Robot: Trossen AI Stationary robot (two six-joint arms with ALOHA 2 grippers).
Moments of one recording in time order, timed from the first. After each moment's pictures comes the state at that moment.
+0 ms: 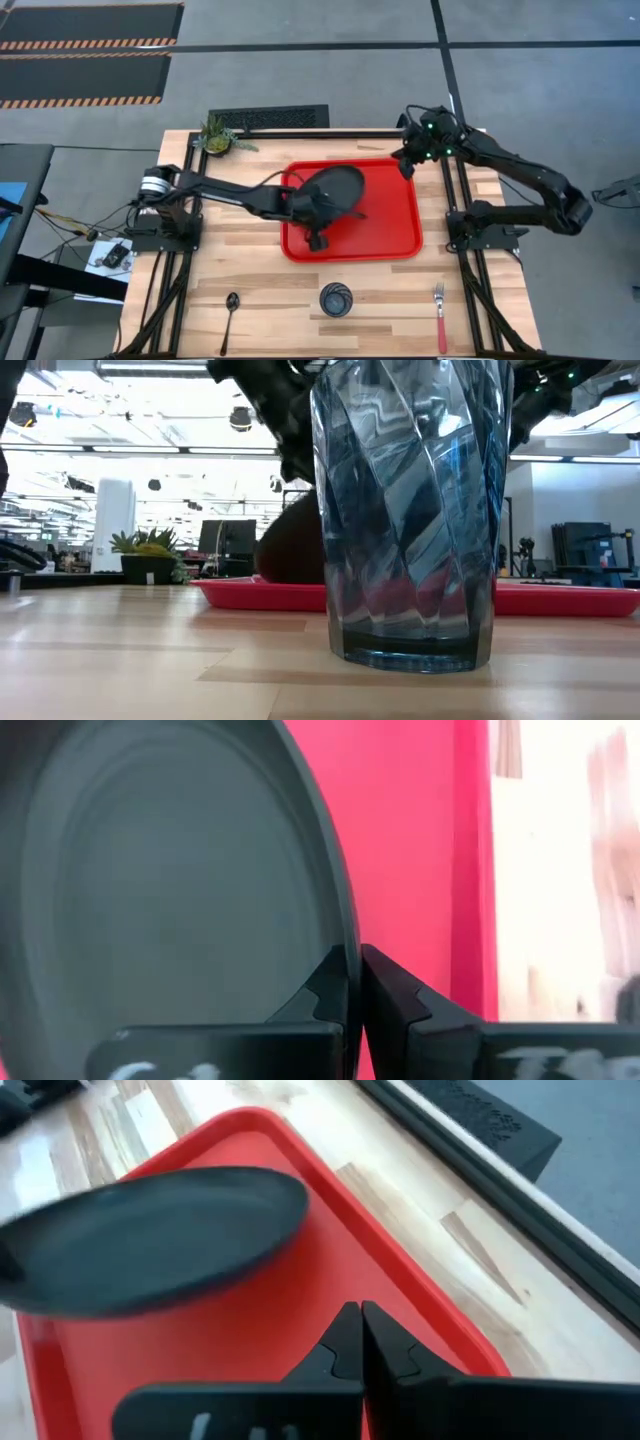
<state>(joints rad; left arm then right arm) -0.04 1.80 1.32 -0.40 -0.12 -0.18 -0.77 1.06 0.85 -0.55 -0.29 -0.01</state>
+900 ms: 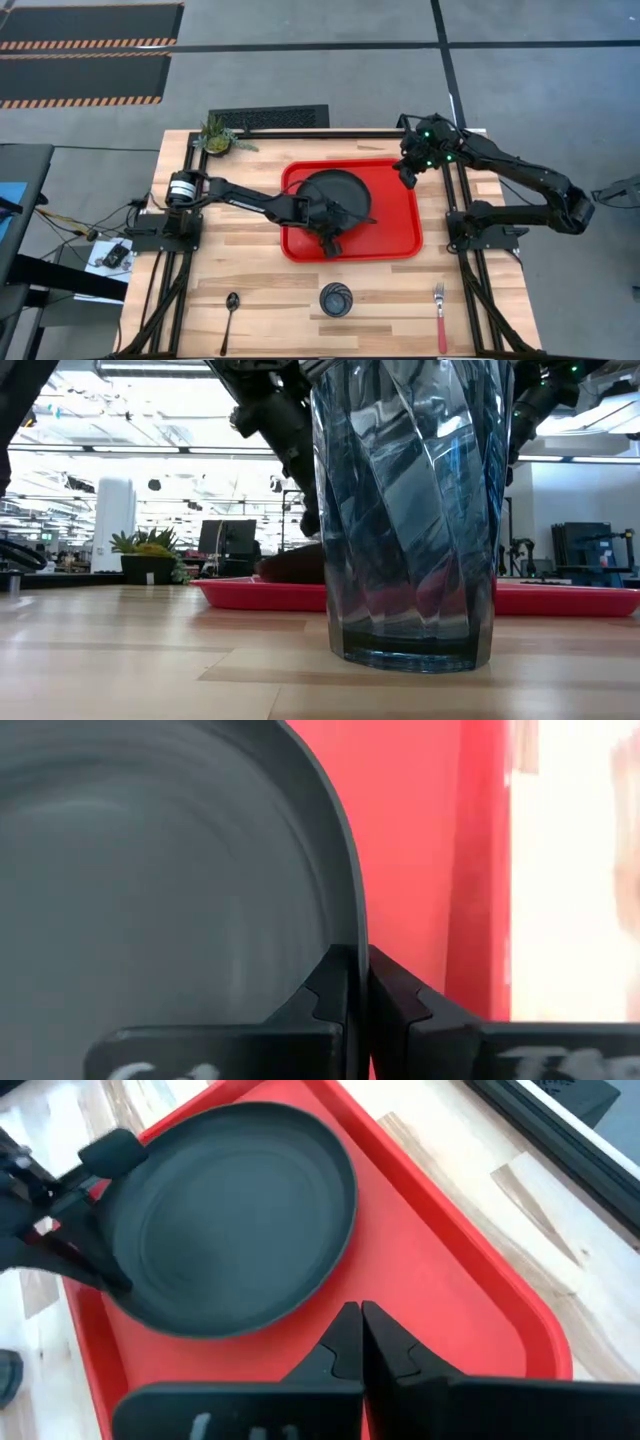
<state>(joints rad) -0.04 2.00 1.33 -0.20 -0.01 -0.30 -0.69 1.04 0.85 -0.65 -0.29 0.02</state>
